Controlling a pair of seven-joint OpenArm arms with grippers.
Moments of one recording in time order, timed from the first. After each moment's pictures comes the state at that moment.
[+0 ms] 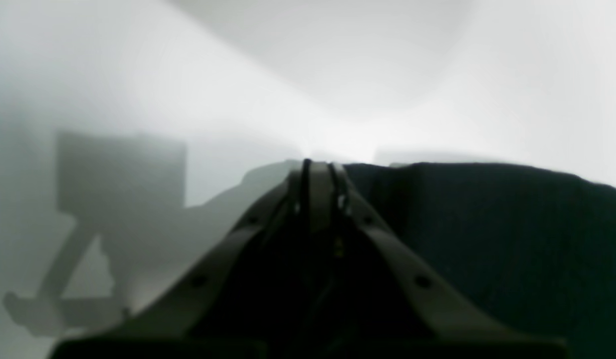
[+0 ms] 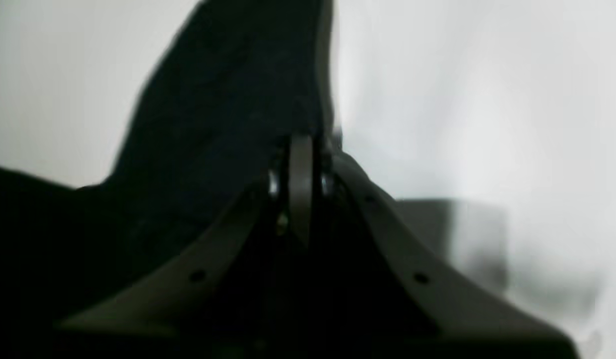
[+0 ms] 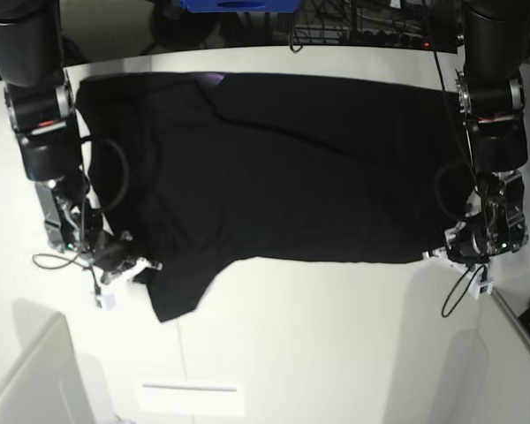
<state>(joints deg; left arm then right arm) -27.1 -26.4 -5.1 46.8 -28.9 -11.4 48.9 31.8 20.8 -22.4 39.2 48.9 16.8 -26.1</state>
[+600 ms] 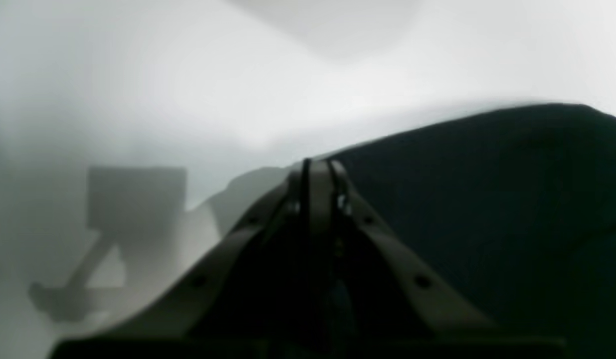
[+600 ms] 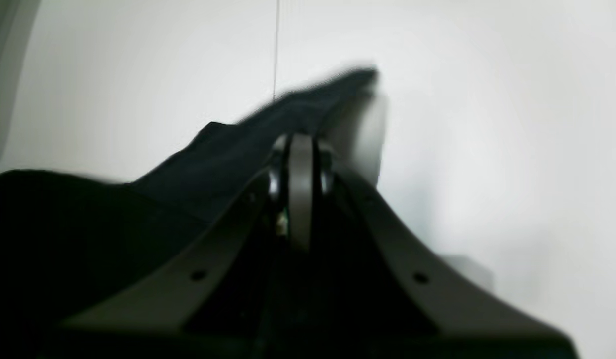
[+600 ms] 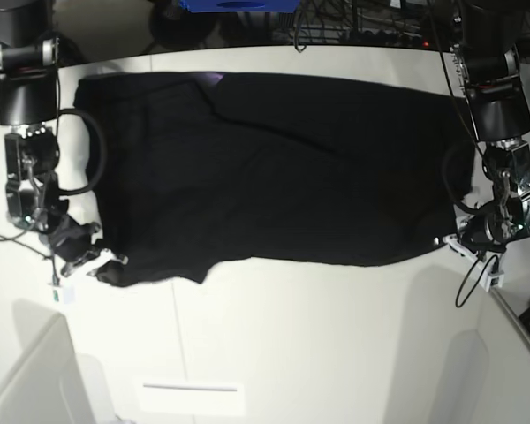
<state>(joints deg) -18.2 -26.7 -13.2 65.2 -29.4 -13.4 59.2 15.5 26.6 -4.9 73.7 48.4 7.8 -40.1</state>
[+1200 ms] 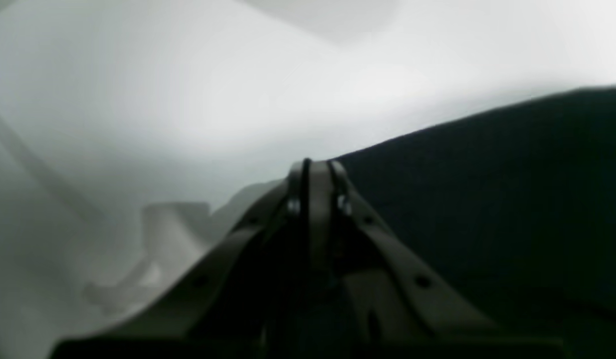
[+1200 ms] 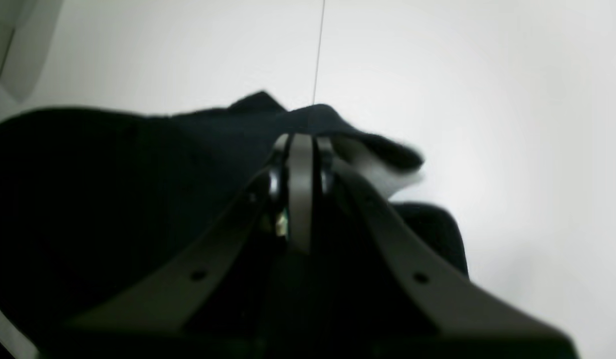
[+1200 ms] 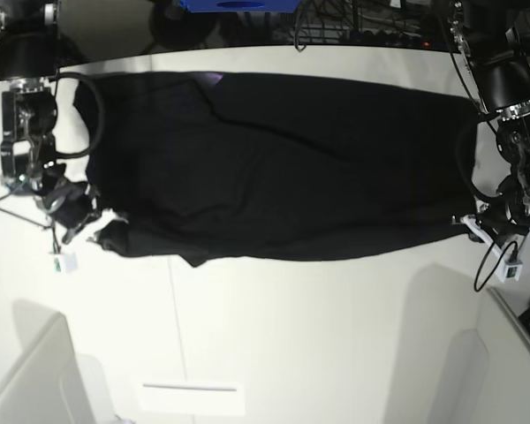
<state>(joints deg) -9.2 -27.1 -21.6 85.4 -28.9 -19.1 70.0 1.9 27.4 0.8 90.8 48.6 8.2 -45.5</state>
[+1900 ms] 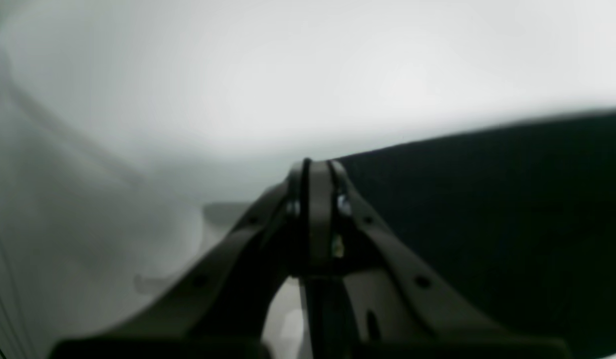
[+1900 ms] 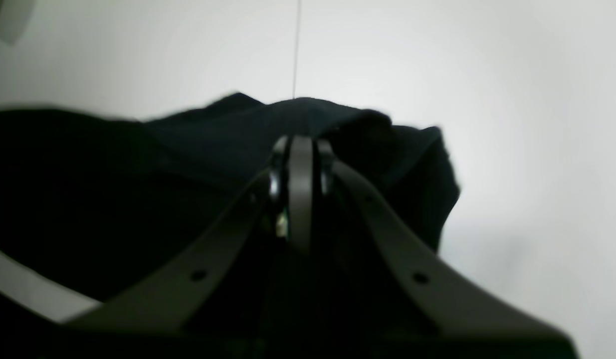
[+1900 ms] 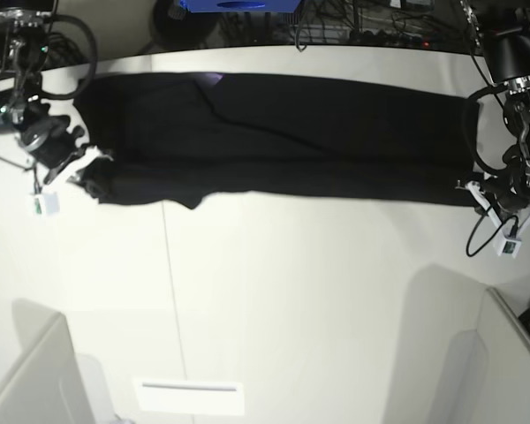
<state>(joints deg) -0.6 -30.5 -21.4 92.0 -29.1 -22.6 71.2 -17.7 24.6 15.5 108.3 48.9 8.3 -53.4</state>
